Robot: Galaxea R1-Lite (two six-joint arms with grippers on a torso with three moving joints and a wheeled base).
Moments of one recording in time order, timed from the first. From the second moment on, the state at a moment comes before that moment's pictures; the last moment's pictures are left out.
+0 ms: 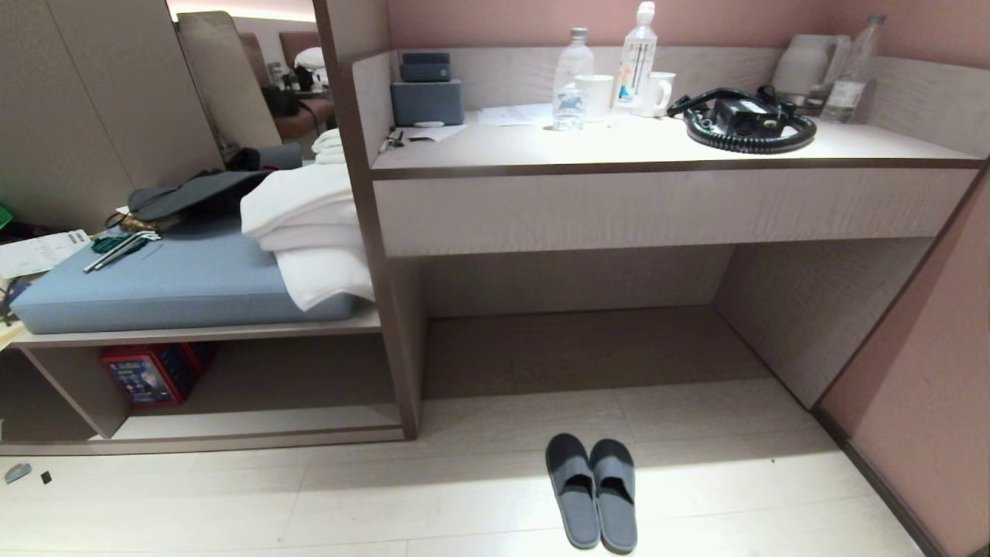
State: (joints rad) left arm 0.00 0.00 0.00 0.00 0.00 -0.01; right arm 0.00 0.00 0.00 0.00 0.00 0.00
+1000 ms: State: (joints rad) left arm 0.00 0.00 0.00 0.00 0.00 -0.01; right arm 0.00 0.00 0.00 0.00 0.00 0.00
